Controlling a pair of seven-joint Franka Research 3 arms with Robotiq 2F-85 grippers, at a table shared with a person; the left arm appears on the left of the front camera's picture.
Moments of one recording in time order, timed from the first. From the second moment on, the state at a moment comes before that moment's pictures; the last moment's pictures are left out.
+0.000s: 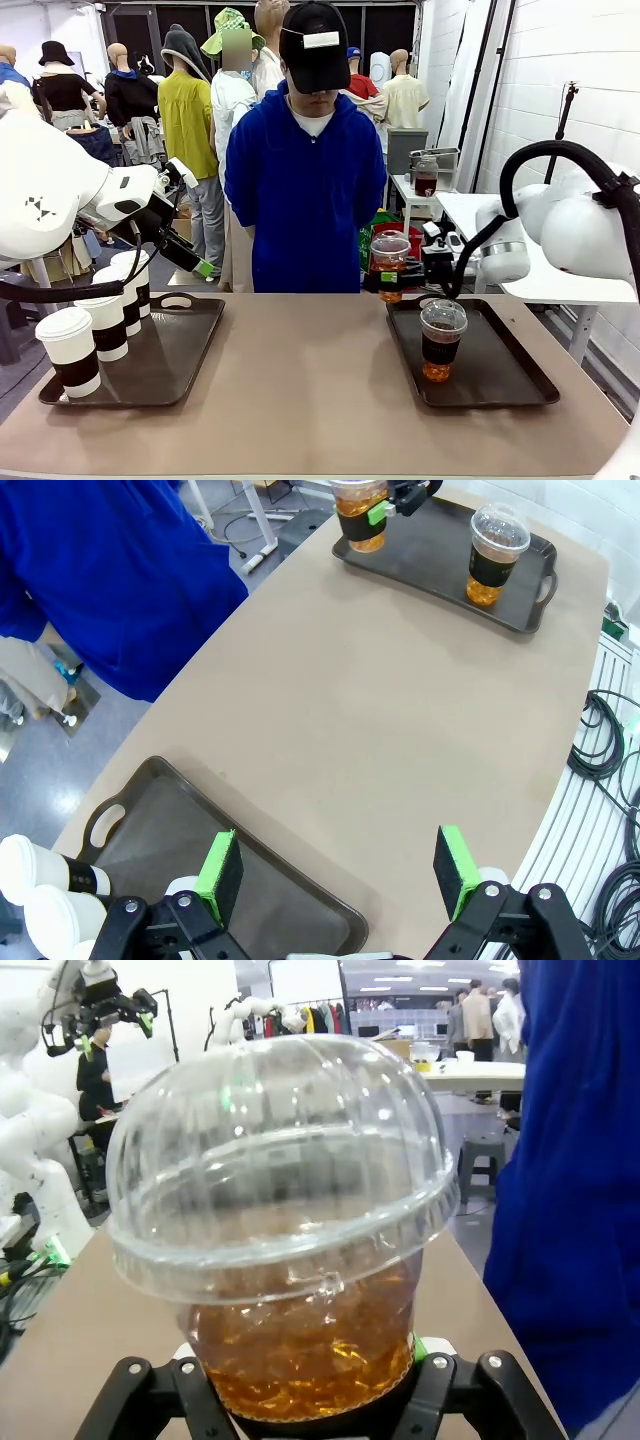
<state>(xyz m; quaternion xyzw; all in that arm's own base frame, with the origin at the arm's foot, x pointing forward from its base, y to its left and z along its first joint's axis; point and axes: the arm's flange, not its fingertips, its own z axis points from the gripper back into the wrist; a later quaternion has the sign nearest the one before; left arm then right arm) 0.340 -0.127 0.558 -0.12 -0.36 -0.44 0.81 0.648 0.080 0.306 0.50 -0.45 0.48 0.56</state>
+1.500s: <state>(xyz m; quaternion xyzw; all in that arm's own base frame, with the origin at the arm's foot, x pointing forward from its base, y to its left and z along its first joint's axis) 0.340 -0.127 0.558 -0.12 -0.36 -0.44 0.81 0.620 0.016 0.225 0.49 -0.49 0.46 0.56</state>
